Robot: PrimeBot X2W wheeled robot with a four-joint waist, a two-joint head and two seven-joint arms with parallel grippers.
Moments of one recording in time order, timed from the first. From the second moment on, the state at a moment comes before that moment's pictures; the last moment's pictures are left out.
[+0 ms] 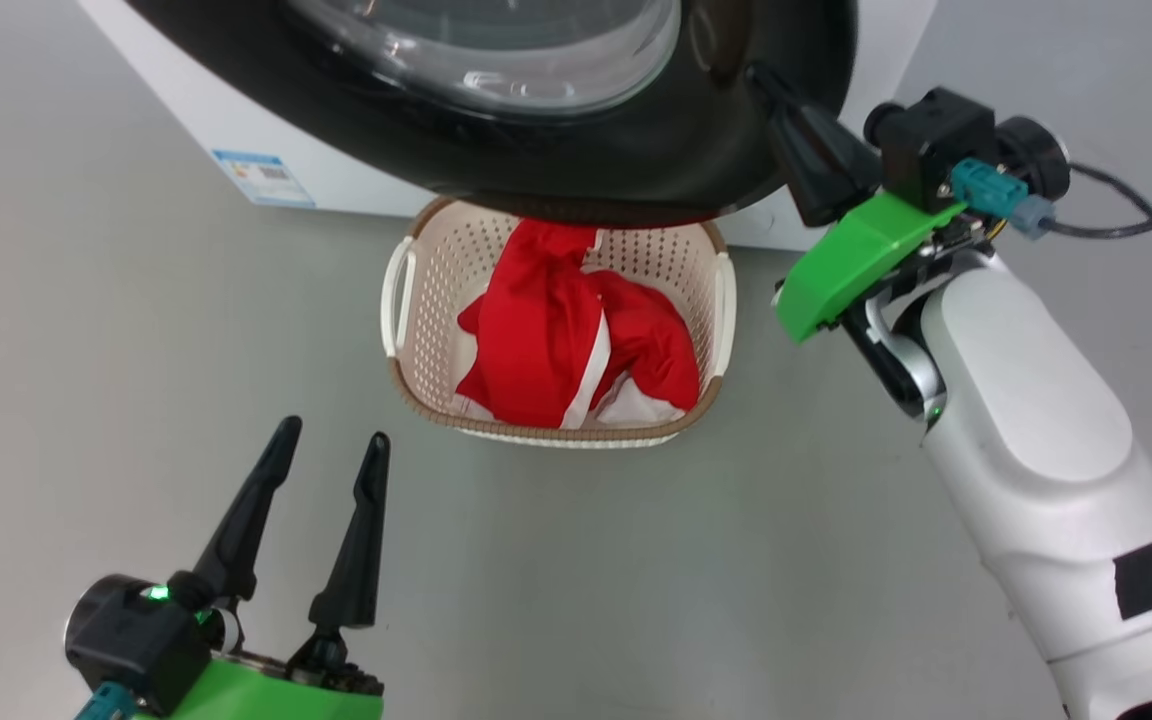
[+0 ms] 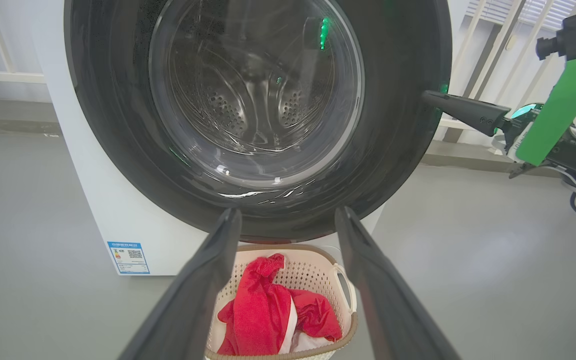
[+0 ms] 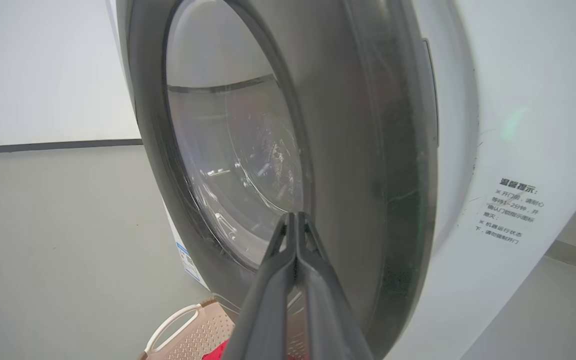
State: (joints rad) left arm -0.13 0.25 -0.26 -0.09 -0.42 0.03 -0.25; right arm -0.83 -0.07 0.30 0.57 0.25 0.13 -0.12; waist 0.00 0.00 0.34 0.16
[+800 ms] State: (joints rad) left arm -0.20 0.23 -0.27 -0.06 -0.39 0.00 -0.25; right arm -1.10 -0.07 0.22 0.76 0.23 0.13 -0.21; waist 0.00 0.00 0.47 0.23
